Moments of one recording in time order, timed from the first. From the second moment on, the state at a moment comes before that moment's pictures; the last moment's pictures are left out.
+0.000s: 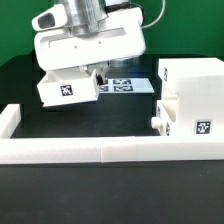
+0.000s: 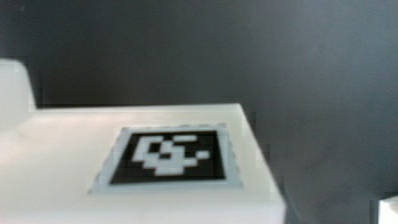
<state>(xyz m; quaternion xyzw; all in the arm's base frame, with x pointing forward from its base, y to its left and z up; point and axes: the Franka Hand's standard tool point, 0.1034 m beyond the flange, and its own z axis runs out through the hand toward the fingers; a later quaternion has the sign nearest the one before) 0.465 -0.058 0.049 -0.99 0.06 0.00 0.09</state>
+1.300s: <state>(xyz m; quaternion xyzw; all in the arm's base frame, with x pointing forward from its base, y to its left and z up) 0.493 -0.060 0.055 -0.89 -0.44 -0.02 0.06</state>
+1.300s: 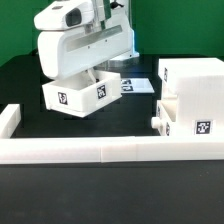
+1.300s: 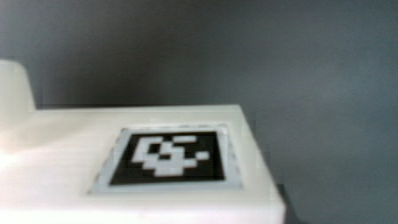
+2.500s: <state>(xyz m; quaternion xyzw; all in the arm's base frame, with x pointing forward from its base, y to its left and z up) 0.524 -0.056 0.058 -0.68 -0.73 -0.02 0.01</state>
